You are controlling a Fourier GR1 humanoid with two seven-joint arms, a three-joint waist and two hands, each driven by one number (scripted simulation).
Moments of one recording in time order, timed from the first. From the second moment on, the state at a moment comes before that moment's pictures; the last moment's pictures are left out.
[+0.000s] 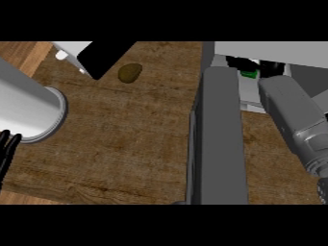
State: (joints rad) left arm 0.28 0.08 0.23 -2.07 0.30 -0.42 -0.10; right arm -1.11 -0.26 -0.26 -0.14 0.20 -0.64 -0.66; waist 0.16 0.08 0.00
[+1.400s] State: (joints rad) left arm 0.21 0.03 0.10 -2.04 0.15 -0.38 -0.10; right arm -1.12 -0.24 -0.29 -0.08 0.18 -0.51 -0.63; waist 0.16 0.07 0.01
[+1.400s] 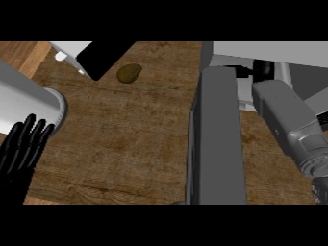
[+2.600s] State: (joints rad) left arm 0.23 0.00 -0.04 -2.02 0.07 -0.34 -0.10; right arm -0.99 -0.23 -0.35 -0.10 0.13 -0.30 -0.77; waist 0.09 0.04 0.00
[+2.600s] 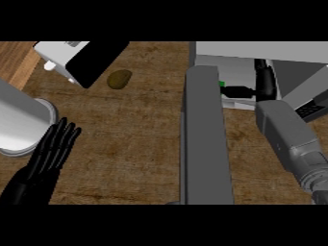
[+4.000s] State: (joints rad) left arm -0.03 0.01 -0.26 -1.60 -0.18 -0.37 -0.15; right arm -0.51 -0.11 -0.26 -0.45 0.08 0.00 -0.93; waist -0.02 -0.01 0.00
